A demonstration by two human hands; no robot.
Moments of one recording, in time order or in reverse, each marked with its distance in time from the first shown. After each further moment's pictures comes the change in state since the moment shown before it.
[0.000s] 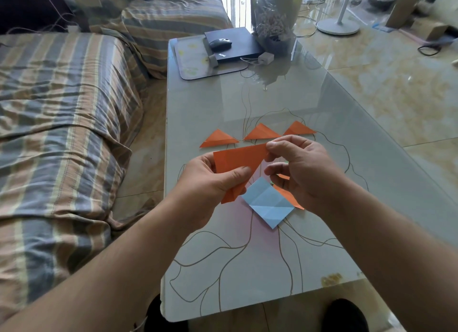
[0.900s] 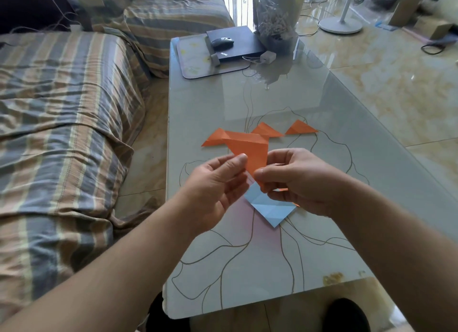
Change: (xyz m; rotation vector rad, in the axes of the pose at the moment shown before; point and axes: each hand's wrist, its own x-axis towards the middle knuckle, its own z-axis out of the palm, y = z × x) left_hand 0.005 -0.006 0.007 -0.407 -0.036 -0.155; right_hand -0.007 -0.002 -0.005 -0.281 -0.291 0.142
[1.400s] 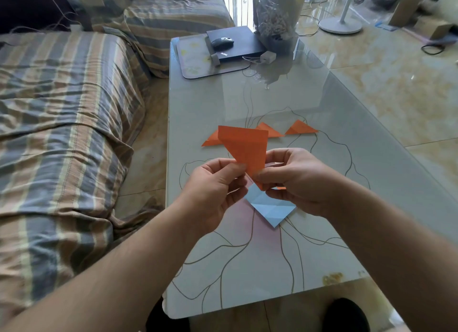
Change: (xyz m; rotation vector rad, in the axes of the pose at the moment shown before) left_hand -0.002 -0.006 0.005 0.115 0.098 0.045; right_hand 0.001 0.000 0.005 0.028 0.047 -0.011
